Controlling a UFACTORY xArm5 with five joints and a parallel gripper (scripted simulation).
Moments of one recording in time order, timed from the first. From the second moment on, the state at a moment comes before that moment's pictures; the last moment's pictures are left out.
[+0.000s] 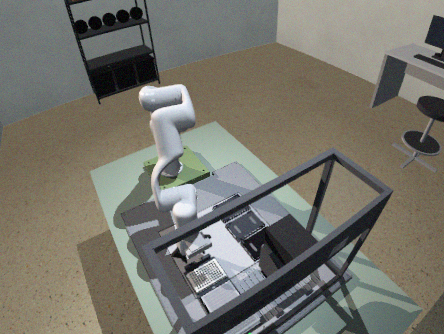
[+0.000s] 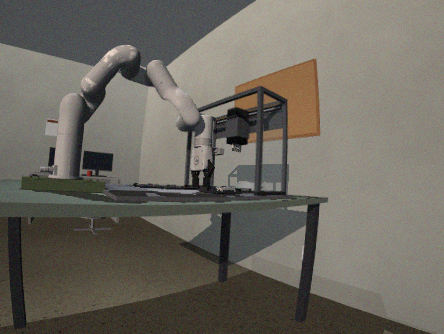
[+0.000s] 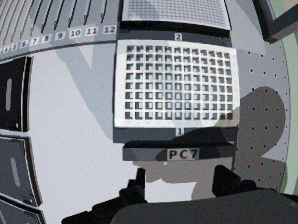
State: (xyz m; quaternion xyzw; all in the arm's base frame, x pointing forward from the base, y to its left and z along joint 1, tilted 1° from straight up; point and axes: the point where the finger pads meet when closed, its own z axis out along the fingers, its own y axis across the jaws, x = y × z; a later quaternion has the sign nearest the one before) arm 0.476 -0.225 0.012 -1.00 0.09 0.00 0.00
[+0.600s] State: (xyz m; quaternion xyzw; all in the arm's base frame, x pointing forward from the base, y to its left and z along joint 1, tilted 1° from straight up) arm 0.476 -0.226 0.039 -1.00 0.09 0.00 0.00
